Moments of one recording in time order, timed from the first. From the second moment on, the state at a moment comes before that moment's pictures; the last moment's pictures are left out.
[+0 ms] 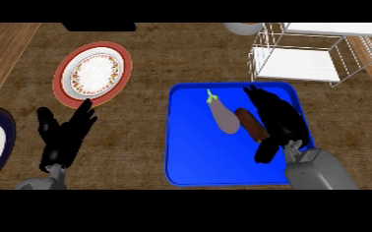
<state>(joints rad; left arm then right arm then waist) -0.03 0.29 -0.06 -1.35 0.26 0.09 0.25 -0.28 -0.31 0.39 -1.60 0.76 0.37 0.57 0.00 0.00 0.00</state>
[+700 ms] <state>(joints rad) -0.04 0.25 0.01 -1.35 0.21 0.05 0.28 -0.30 -0.21 0.32 -1.38 0.96 0.24 0.42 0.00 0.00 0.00</state>
